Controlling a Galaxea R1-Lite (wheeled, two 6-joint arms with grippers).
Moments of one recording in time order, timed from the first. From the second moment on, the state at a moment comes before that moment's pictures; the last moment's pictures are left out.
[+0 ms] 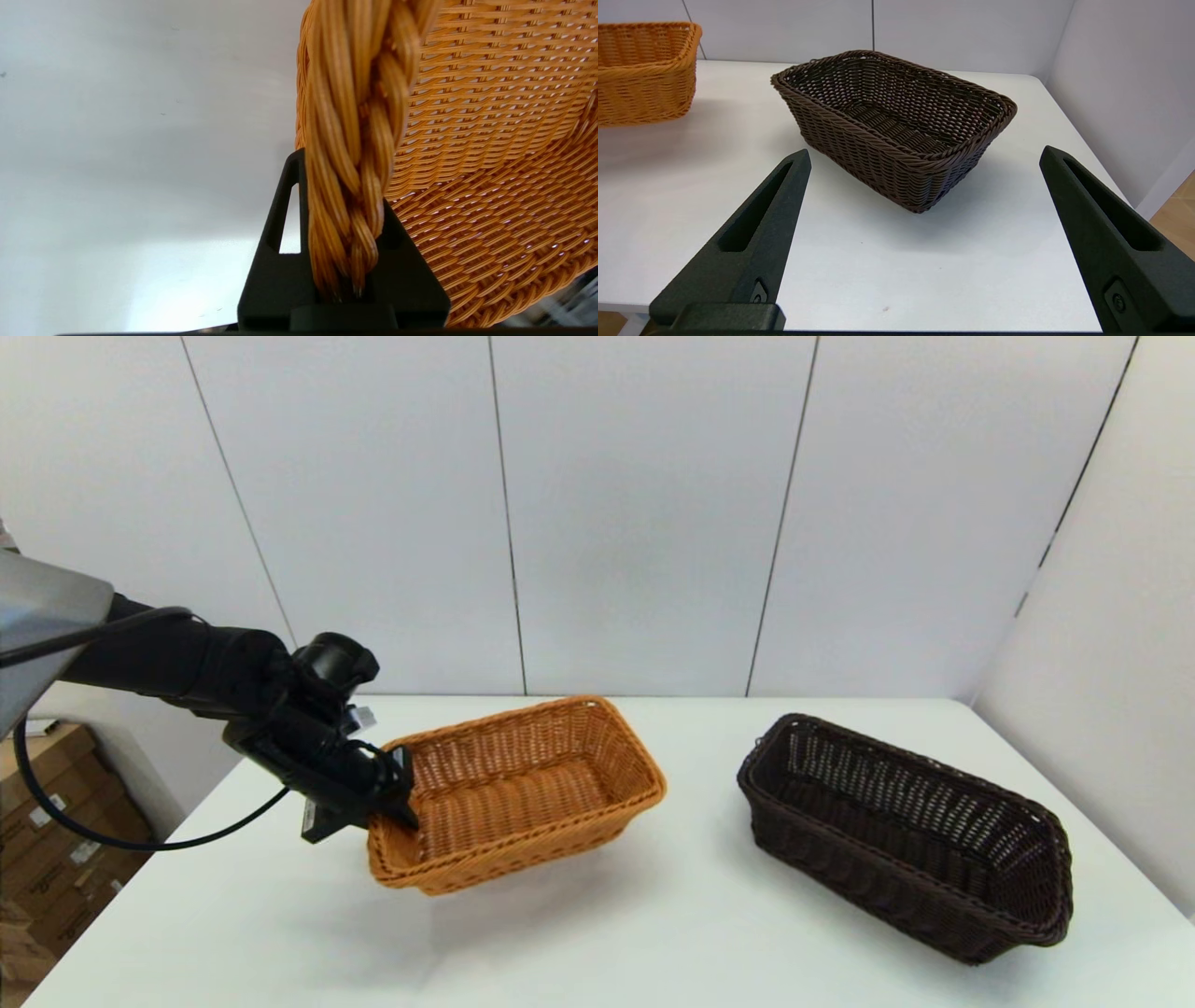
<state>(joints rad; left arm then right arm) -0.15 2.05 -1.30 0.55 -0.32 -0.54 0.00 0.00 0.00 0.00 0.02 -0.03</state>
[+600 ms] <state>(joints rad) -0.16 2.07 -1.35 0.64 -0.35 -0.19 0.00 0.00 0.00 0.00 0.02 -0.03</state>
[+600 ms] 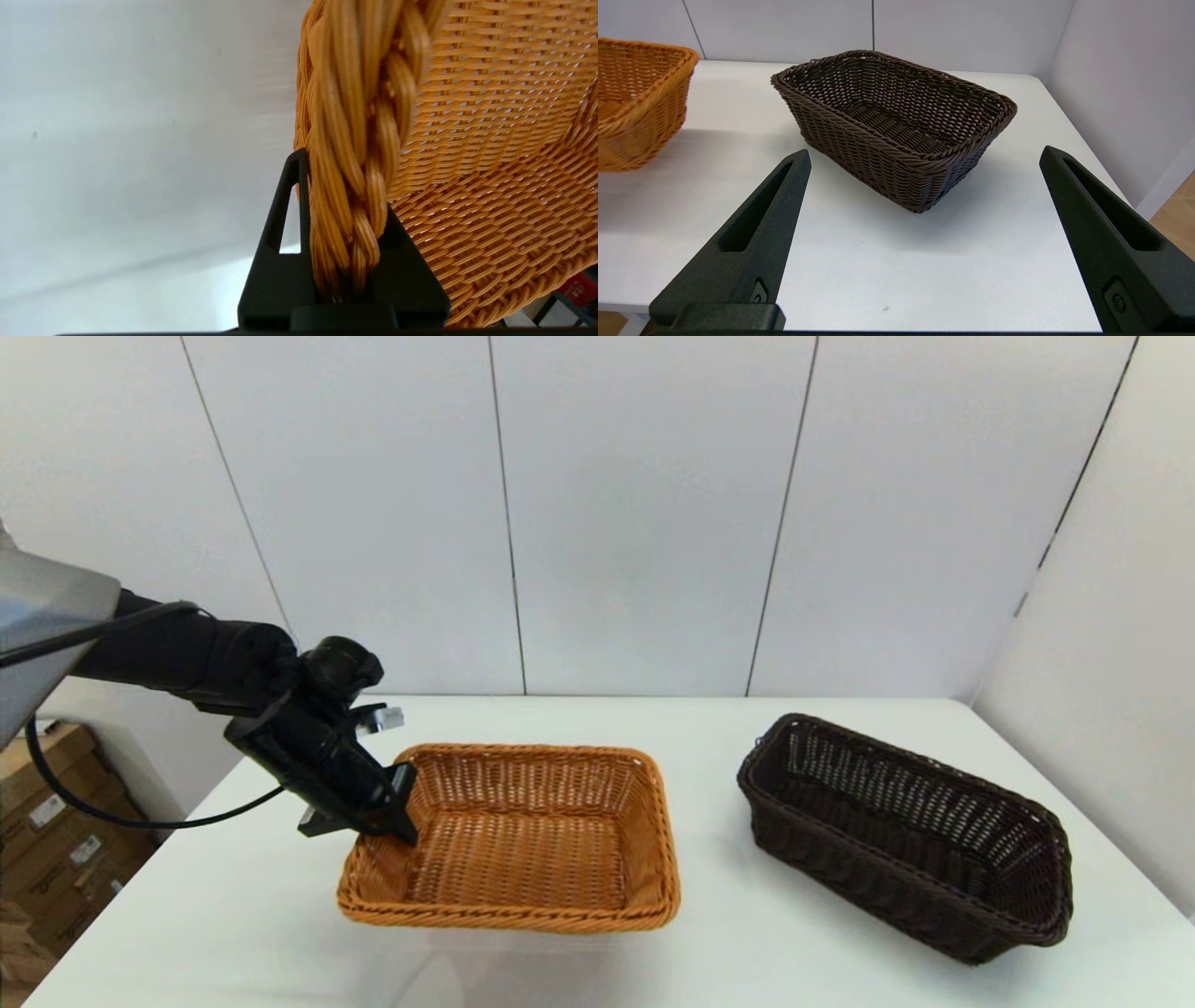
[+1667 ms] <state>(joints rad) -0.31 2.24 -1.60 0.73 -0.37 -0.36 0.00 0.00 0.00 0.00 0.02 -0.03</state>
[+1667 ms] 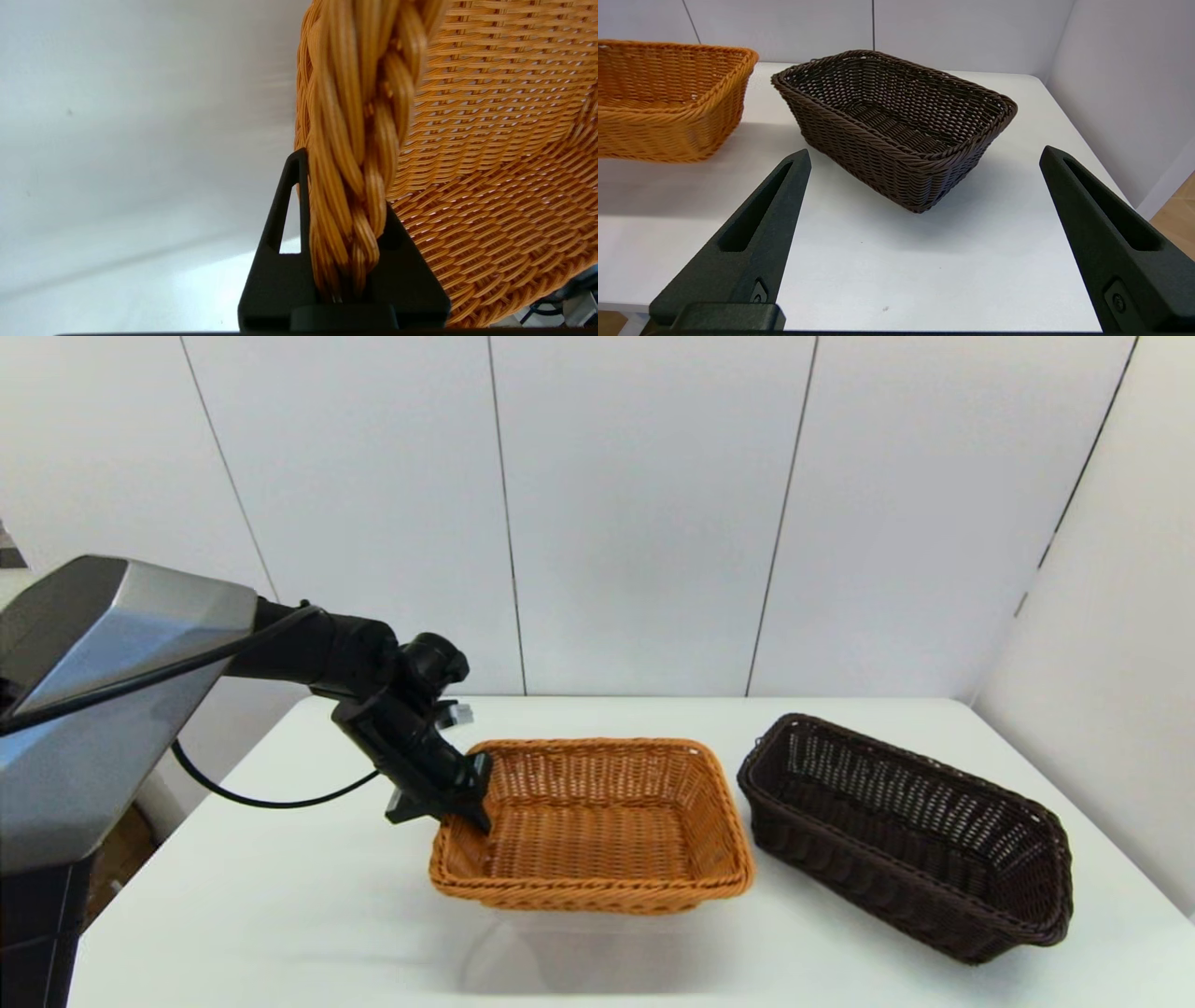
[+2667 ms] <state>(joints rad) -0.33 2.29 -1.60 0.69 -0.37 -0.39 0.00 0.00 0.00 0.00 0.02 -0.03</state>
